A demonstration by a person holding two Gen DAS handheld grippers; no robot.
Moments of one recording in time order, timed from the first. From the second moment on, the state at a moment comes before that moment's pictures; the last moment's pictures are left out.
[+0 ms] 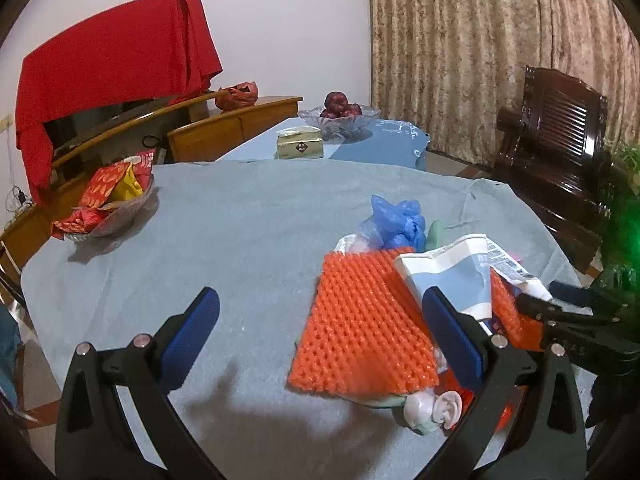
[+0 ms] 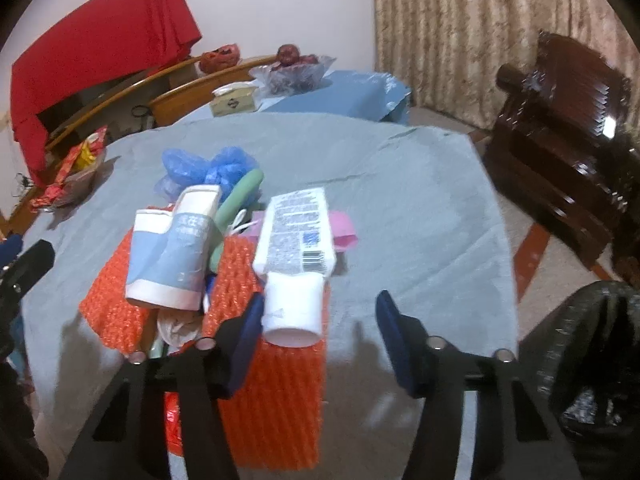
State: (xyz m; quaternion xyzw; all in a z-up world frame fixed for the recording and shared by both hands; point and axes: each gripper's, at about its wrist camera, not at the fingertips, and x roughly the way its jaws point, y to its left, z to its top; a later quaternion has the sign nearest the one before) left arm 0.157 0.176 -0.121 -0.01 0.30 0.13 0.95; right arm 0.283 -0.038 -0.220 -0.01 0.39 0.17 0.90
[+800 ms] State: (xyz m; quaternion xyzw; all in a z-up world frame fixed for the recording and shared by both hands) left arm 0.199 0.109 -0.143 -0.02 0.34 0.04 0.94; right arm 0.267 -0.081 -0.201 0.04 0.37 0.18 0.91
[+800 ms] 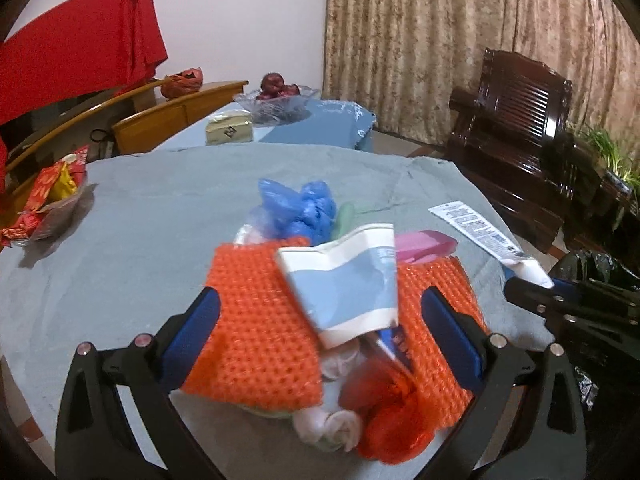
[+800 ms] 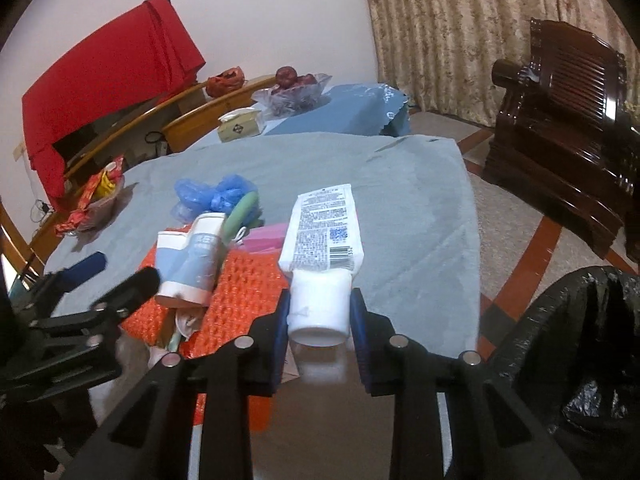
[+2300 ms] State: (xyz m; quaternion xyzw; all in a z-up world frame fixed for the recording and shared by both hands) left arm 0.155 -0.015 -0.083 0.00 0.30 -0.08 0.95; right arm 0.178 -0.196 -0.134 0.06 0.31 0.12 0.94
